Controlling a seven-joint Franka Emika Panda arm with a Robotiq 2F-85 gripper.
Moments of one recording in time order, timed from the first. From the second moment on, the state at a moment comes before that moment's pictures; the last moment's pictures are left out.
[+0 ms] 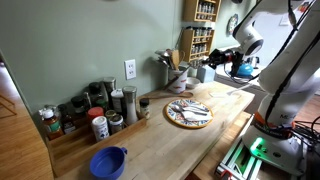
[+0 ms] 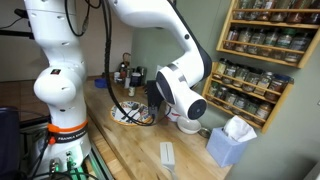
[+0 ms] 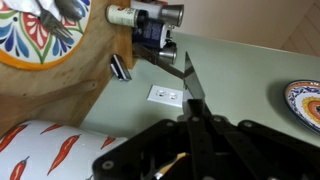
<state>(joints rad) -0.42 -0.11 -0.46 -2.56 1.07 1.45 -1.11</state>
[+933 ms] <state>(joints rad) -0.46 0.31 -0.46 -2.53 1.28 1.30 -1.28</state>
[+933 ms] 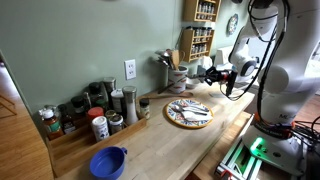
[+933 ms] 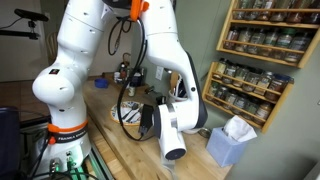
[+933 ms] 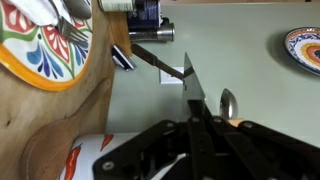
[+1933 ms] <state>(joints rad) -0.42 0.40 -0.41 -2.50 1.39 1.45 -1.36</state>
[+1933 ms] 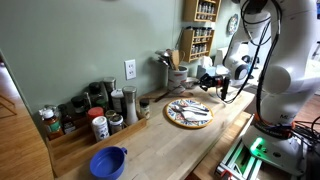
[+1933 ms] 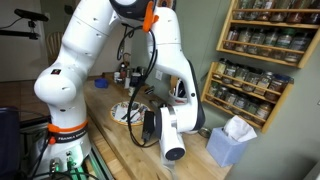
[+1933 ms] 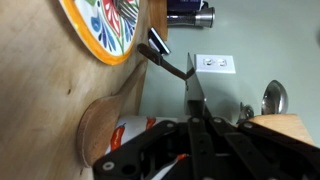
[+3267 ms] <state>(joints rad) -0.42 0.42 -0.44 -2.46 1.33 1.47 -1.33</state>
